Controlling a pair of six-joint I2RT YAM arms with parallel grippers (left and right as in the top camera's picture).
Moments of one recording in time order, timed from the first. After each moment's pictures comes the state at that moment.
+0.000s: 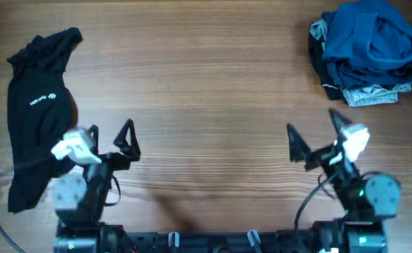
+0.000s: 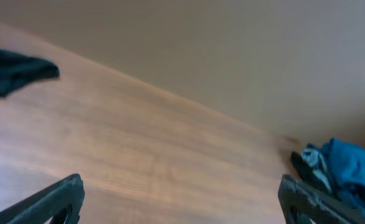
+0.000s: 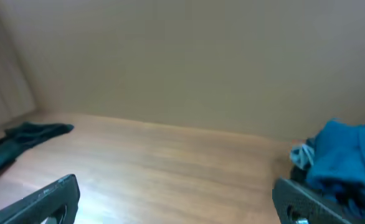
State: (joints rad) left arm 0.01 0.31 0.33 -0.19 0.13 -0.46; right arm -0.03 0.34 0.36 -0.02 -0.40 0.07
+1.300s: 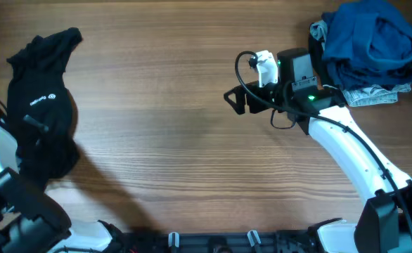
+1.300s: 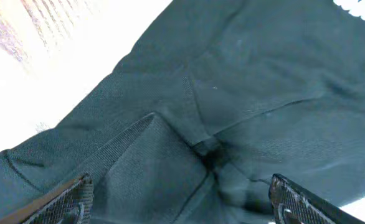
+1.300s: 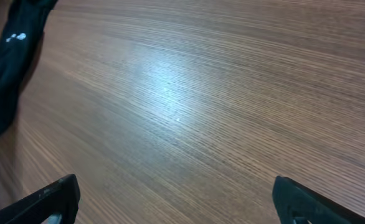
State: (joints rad) left arm 0.70 1.68 1.07 -0.65 -0.11 -0.32; right arm 0.29 1.54 1.07 -0.40 -0.42 0.08
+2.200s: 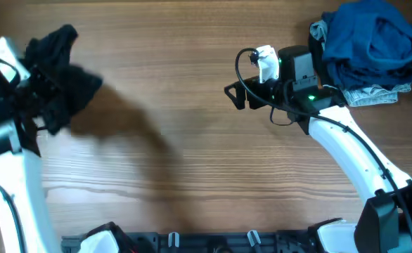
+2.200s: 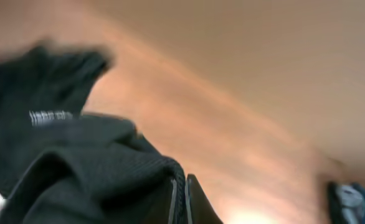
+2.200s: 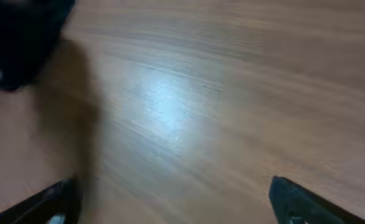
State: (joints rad) left arm 0.37 1.19 1.22 -0.55 0.38 -0.34; right arm 0.29 1.54 1.07 -0.33 -0.43 0.11
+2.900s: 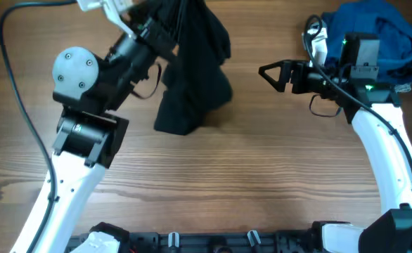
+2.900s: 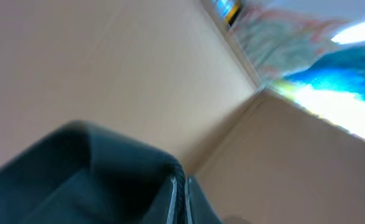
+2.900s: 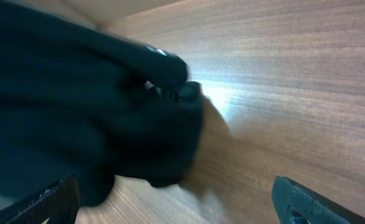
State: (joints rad) left arm -0.36 1.23 1.26 0.25 0.33 -0.68; right arm -0.01 1.47 1.18 -0.51 -0.76 0.14
